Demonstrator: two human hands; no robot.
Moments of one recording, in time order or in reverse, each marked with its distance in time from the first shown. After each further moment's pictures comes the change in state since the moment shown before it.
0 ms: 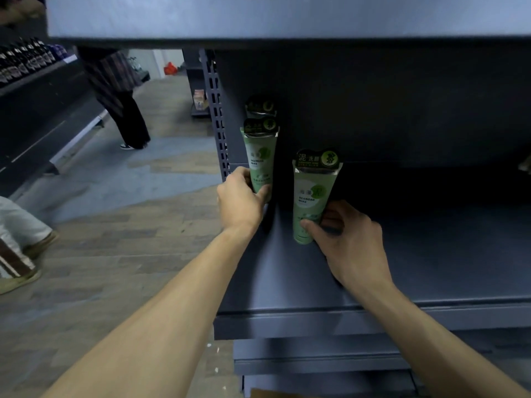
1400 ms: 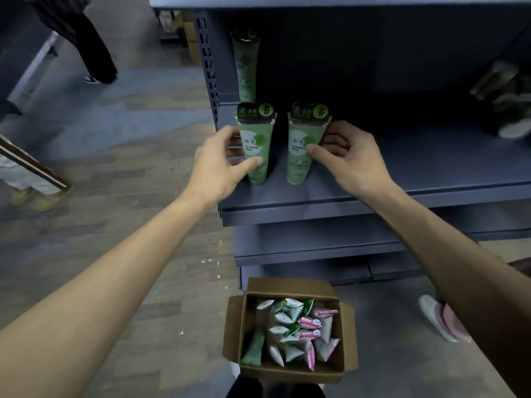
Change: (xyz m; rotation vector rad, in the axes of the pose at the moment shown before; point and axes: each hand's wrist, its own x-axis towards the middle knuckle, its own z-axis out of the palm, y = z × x) left_hand -0.097 0.025 -0.106 -0.091 -0.421 0.149; right_hand -0.037 -0.023 -0.067 0.253 -0.177 0.073
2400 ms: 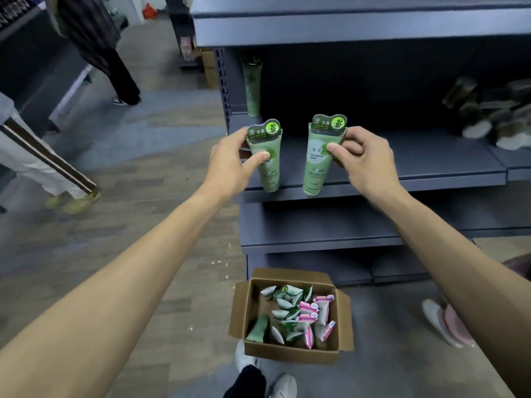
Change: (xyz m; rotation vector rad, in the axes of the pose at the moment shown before) left_hand -0.077 0.071 -0.015 0.055 0.027 0.113; right_hand -0.084 -0.041 -0.045 -0.078 0.163 -0.048
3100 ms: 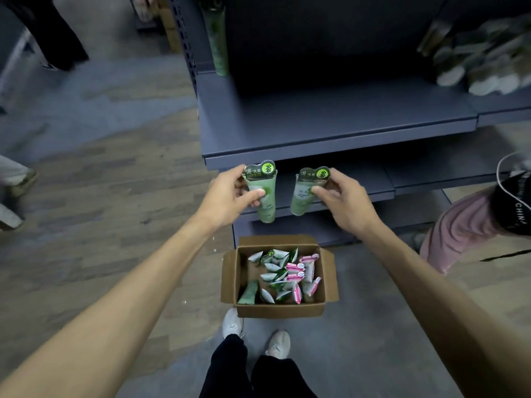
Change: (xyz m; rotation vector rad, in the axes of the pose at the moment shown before) left_hand -0.089 -0.048 0.055 -0.212 -0.350 -0.227; right_hand -0.116 0.072 0.002 -0.075 -0.217 0.214
